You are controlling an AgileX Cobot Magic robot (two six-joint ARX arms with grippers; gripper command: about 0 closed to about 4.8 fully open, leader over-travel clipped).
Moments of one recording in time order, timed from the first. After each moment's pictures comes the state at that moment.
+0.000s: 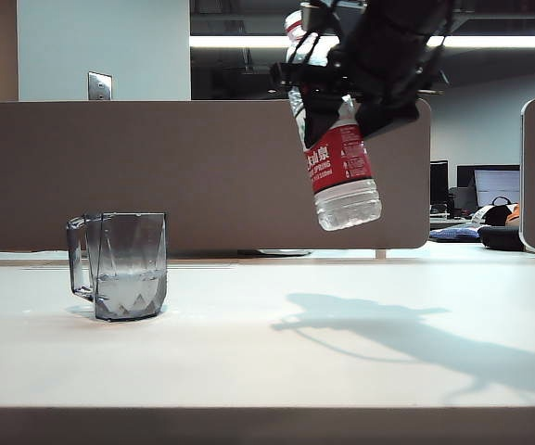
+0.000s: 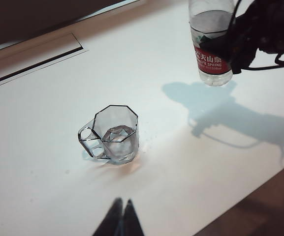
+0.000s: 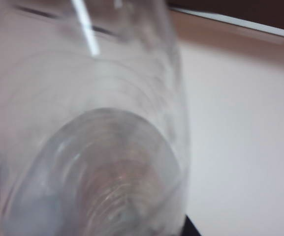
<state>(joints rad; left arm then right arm) -0.47 0.64 1.17 -1.00 0.04 0.10 0.60 1.50 1.03 0.00 0.29 0.08</state>
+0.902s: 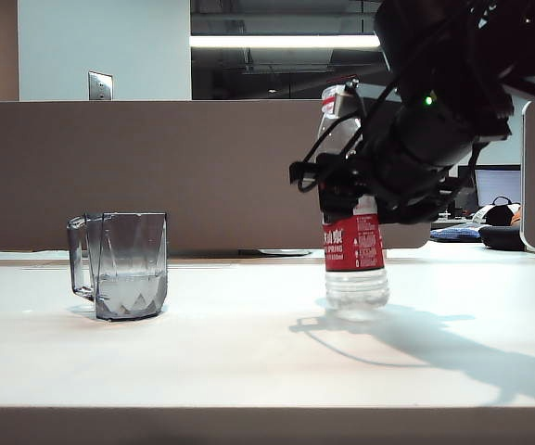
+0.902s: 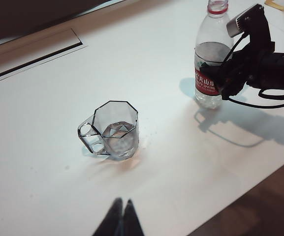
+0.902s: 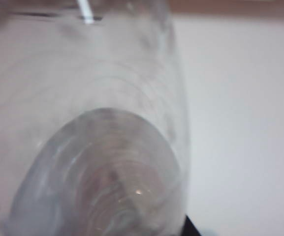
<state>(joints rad) -0.47 0.64 1.17 -1.02 0.04 0.10 0.58 1.64 0.74 0.51 0.33 0.19</state>
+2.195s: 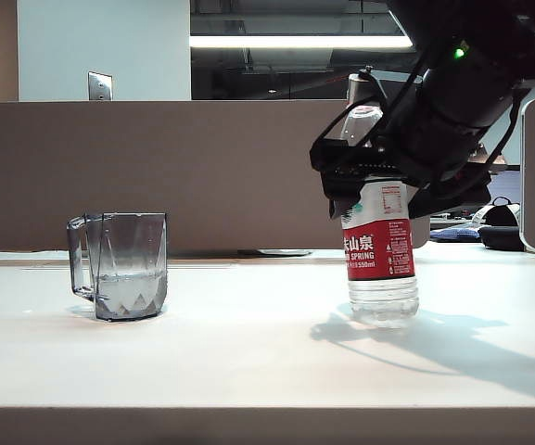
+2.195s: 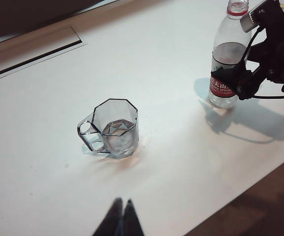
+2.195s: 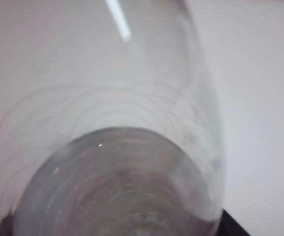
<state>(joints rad) -0.47 0.64 1.17 -1.02 0.04 0.10 0.58 1.49 0.74 0.21 0.34 0.20</state>
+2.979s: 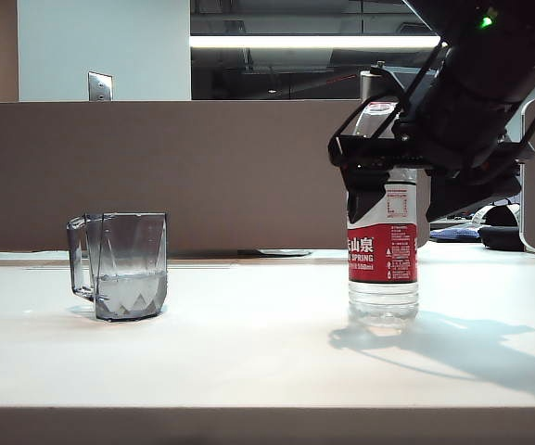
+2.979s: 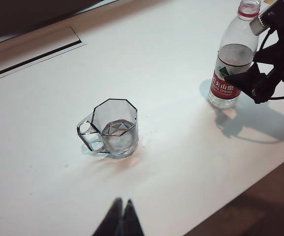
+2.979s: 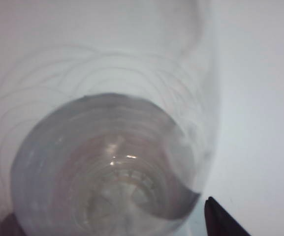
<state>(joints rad) -0.47 0.64 1.17 -1.02 0.04 0.10 0.58 1.40 0.74 0.02 0.34 0.20</state>
